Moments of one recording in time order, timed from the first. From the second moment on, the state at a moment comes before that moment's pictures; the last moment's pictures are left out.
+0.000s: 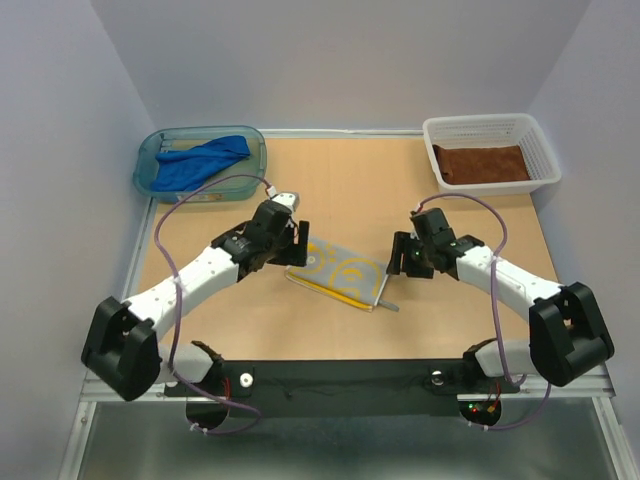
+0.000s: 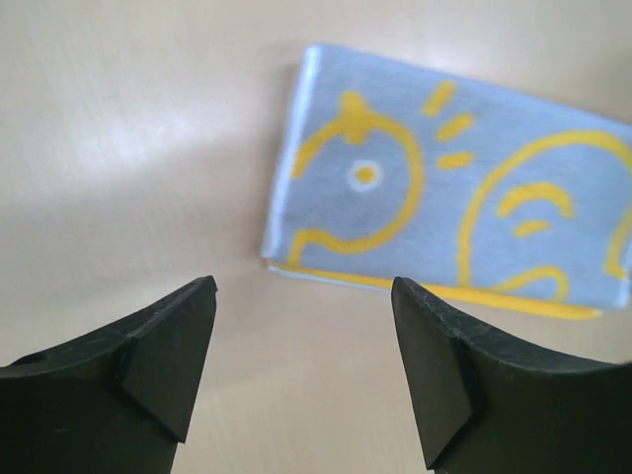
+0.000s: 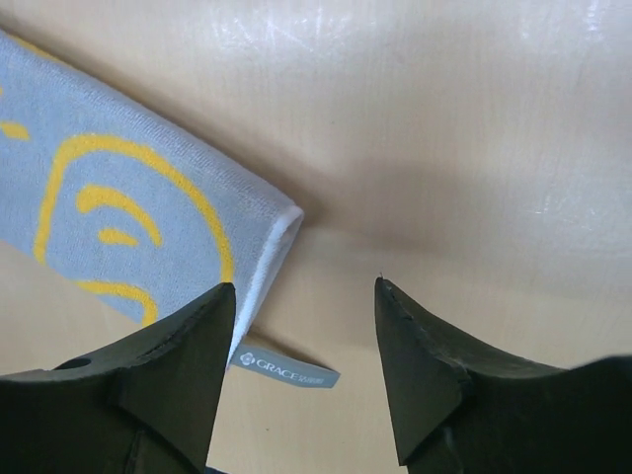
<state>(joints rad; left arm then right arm) -0.58 1.32 0.88 -0.45 -0.09 -0.41 0.44 1.33 0.75 -0.42 -0.05 0.53</state>
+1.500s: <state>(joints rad) -1.28 1.92 1.26 -0.44 -0.27 0.01 0.10 1.20 0.61 -0.41 -0.20 0.60</state>
